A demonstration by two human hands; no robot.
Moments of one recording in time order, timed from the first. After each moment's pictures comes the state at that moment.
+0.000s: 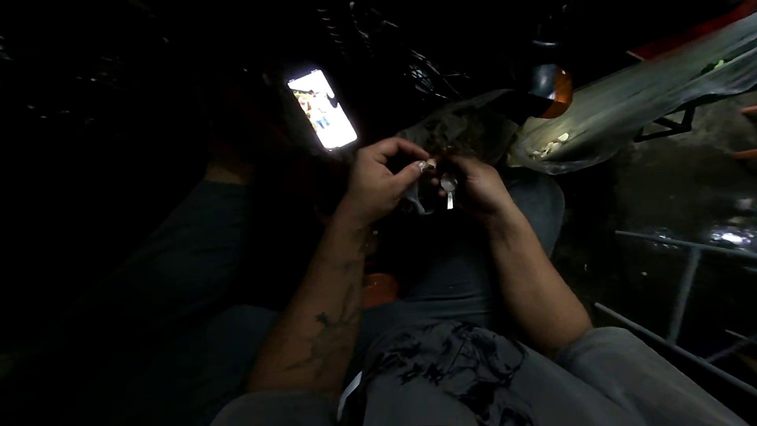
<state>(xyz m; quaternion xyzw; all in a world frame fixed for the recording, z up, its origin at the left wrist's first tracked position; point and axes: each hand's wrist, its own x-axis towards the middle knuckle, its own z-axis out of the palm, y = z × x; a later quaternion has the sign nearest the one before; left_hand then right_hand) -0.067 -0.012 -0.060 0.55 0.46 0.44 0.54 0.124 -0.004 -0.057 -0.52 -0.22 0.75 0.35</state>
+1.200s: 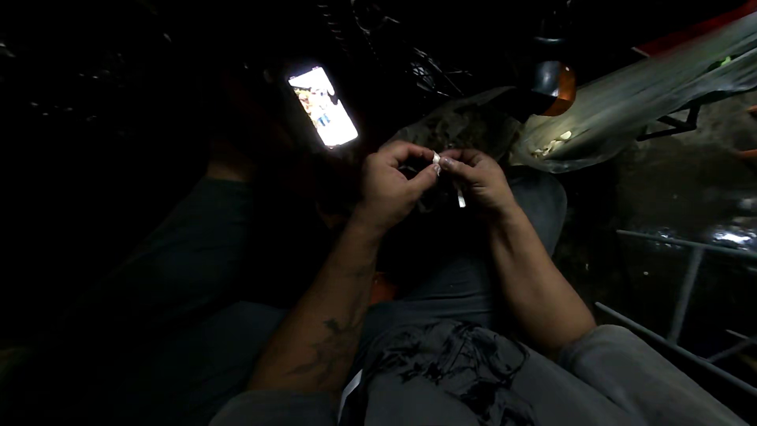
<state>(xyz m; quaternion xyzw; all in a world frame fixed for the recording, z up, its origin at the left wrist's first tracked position) -0.046 -0.023 -0.055 0.54 0.51 0.46 0.49 0.127 -0.011 -0.059 -0.46 -0.28 0.72 0.43</state>
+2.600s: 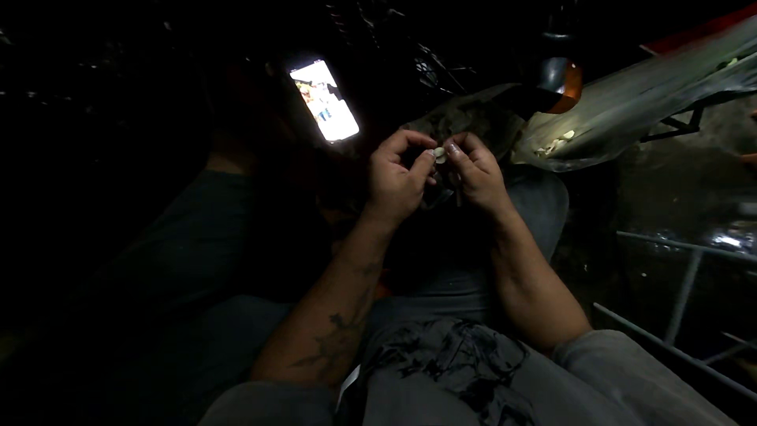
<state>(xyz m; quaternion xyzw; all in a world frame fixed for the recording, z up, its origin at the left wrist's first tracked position) -0.032 -0.024 -0.057 0.46 0.49 0.52 0.52 0.121 -0.010 -0.060 -0.45 -0.48 0.63 0.42</state>
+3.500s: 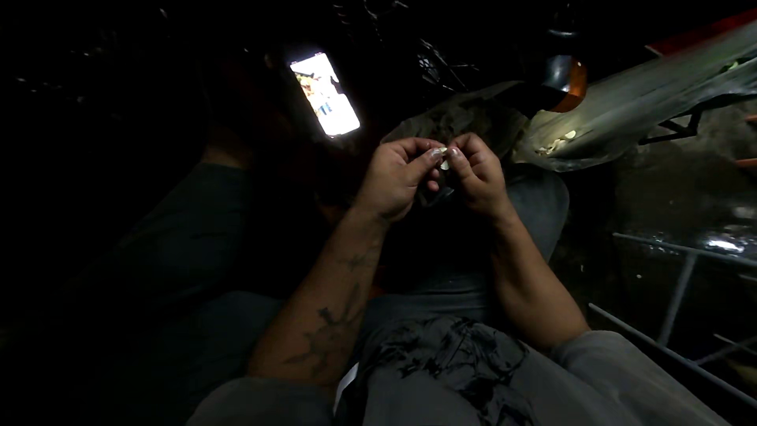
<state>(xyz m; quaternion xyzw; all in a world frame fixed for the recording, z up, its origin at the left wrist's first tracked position) -0.042 -0.023 -0.045 0.31 0.46 0.45 0.70 0.122 -0.016 -0.065 -0.43 -0.58 0.55 0.43</state>
